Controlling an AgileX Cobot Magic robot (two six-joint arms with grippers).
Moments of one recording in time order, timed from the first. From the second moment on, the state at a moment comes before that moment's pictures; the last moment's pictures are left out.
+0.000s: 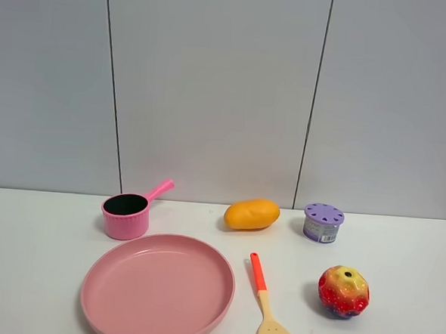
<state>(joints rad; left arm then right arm) 0.09 -0.01 -0.51 -0.10 1.05 0.05 0.00 0.00 -0.51 0.06 1.06 -0.03</state>
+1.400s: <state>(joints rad) 0.08 -0.01 -0.51 -0.10 1.05 0.05 0.00 0.00 -0.51 0.06 1.06 -0.03</state>
